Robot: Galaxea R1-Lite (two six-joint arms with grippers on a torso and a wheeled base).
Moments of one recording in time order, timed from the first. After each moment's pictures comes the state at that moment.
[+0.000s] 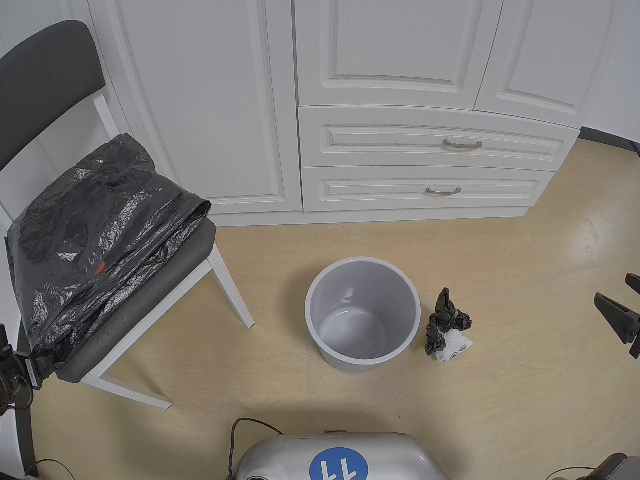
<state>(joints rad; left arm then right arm) 0.75 1.22 -0.18 -0.50 -0.26 0.37 0.10 0.75 -0.46 -0.15 0.09 -0.01</state>
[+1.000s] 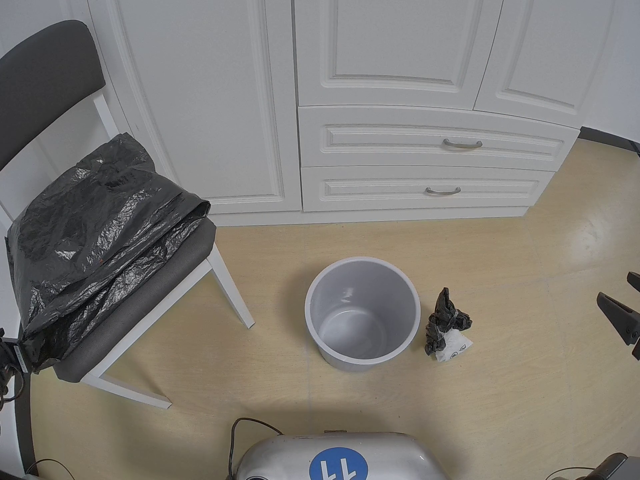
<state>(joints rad) 0.83 1.23 -0.15 -0.67 -0.39 0.30 0.10 0.73 -0.46 -0.15 0.11 -0.01</state>
